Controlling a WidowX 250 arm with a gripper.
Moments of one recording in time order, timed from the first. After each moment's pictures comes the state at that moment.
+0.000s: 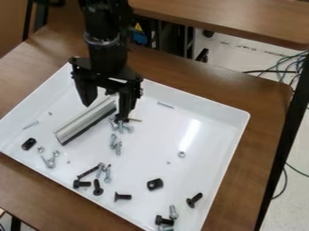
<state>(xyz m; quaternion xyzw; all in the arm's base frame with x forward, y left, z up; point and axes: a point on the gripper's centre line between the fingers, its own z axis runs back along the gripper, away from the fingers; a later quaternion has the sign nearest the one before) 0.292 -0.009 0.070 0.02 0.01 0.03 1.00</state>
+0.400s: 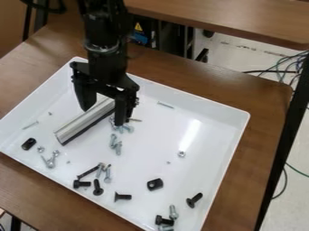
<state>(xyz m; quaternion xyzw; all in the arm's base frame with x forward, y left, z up) 0.287 -0.003 0.062 0.03 0.03 -0.03 1.00</state>
